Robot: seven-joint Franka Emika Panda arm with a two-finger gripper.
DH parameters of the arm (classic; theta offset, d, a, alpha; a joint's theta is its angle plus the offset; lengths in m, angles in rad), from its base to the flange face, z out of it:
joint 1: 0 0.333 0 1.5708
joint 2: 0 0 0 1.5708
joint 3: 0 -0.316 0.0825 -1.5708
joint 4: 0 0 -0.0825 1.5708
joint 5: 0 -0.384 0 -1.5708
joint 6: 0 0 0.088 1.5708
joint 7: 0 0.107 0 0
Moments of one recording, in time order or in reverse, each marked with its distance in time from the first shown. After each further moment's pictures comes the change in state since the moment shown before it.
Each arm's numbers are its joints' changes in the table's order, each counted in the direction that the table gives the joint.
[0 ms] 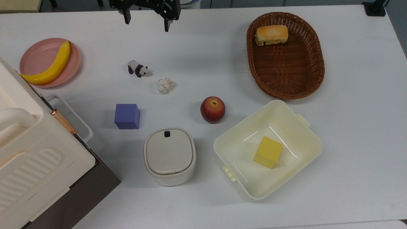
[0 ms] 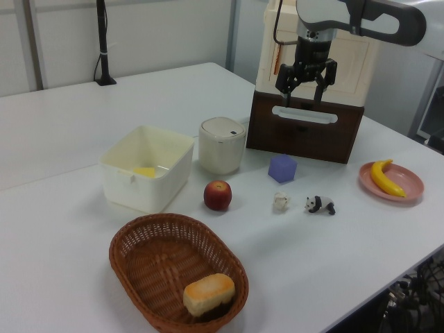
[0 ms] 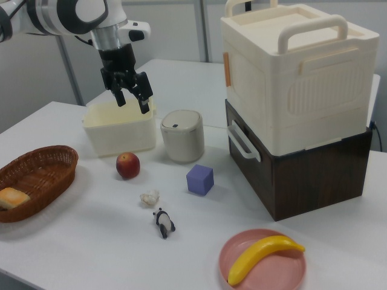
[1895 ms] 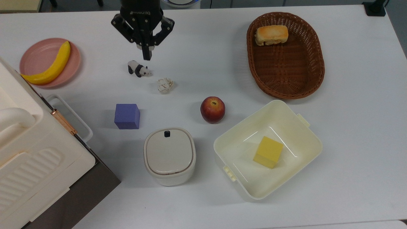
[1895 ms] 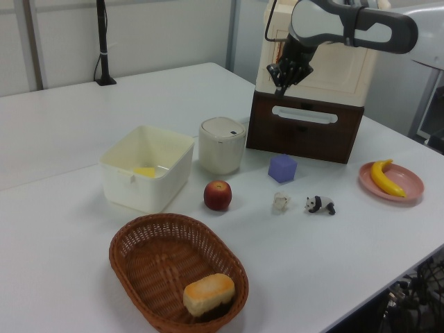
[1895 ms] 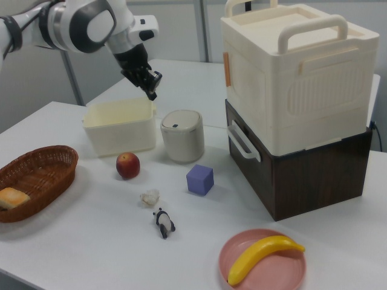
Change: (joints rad) arm -0.015 -0.017 -0.004 -0.081 -0.057 0.396 -0.055
